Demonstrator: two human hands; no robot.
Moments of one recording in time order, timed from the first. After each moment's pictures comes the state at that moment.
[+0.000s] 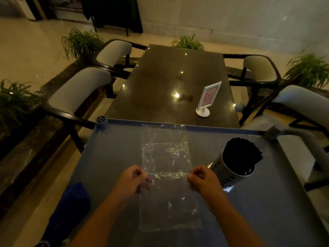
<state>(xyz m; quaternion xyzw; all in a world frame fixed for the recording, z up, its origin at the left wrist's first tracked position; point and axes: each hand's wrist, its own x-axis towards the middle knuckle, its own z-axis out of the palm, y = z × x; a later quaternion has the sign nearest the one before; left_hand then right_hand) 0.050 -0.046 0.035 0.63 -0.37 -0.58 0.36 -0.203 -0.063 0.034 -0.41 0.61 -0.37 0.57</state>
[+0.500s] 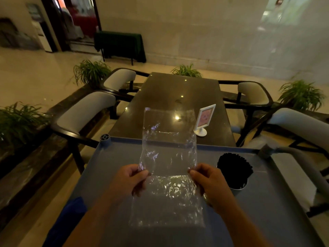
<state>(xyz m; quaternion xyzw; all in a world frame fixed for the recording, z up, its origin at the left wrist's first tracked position) 0.053 -0.043 0.116 0.57 -0.49 -0.52 0.40 -0.212 -0.065 0.113 -0.51 0.53 -0.41 0.54</state>
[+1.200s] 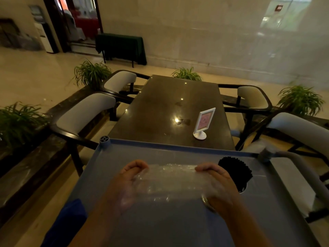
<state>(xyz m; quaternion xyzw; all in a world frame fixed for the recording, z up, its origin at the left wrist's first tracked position) 0.032 -0.044 0.129 0.42 -0.28 -0.65 0.56 -0.219 -0.069 0.135 -0.39 0.41 -0.51 0.65</state>
